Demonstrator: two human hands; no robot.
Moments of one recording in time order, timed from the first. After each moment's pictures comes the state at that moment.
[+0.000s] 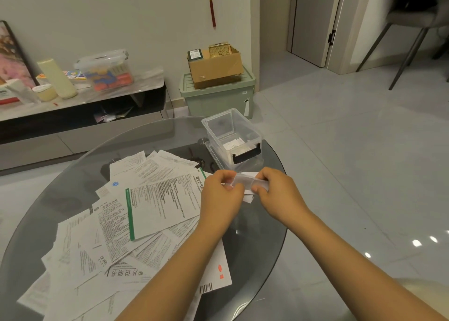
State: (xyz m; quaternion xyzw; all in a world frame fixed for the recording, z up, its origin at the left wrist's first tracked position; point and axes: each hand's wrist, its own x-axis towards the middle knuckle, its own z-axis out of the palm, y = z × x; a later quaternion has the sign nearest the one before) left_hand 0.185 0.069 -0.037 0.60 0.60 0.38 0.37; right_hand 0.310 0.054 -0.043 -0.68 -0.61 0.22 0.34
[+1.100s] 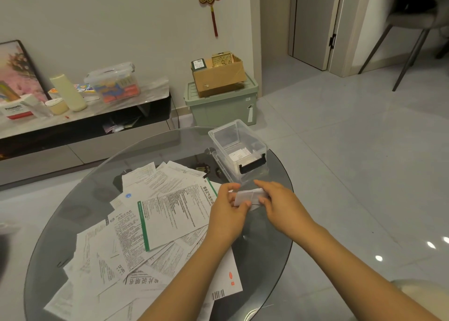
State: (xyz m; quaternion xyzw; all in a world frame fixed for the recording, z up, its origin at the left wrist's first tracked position) left_hand 0.173 0.064 -0.049 0.62 0.56 0.35 0.42; right_hand 0.307 0.050 -0.047 -0.66 -0.66 0.23 0.29
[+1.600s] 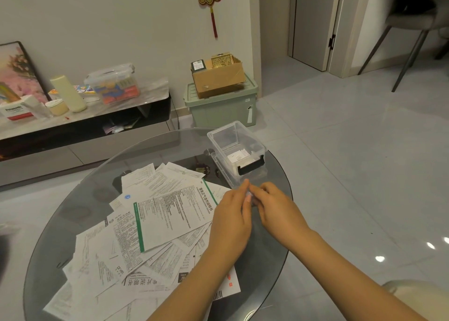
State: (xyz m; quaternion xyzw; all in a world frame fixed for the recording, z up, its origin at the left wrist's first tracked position) left_hand 0.178 0.054 -0.061 0.76 0.51 0.33 0.23; right_hand 0.302 0.046 -0.057 -0.62 -0.72 0.12 0.28
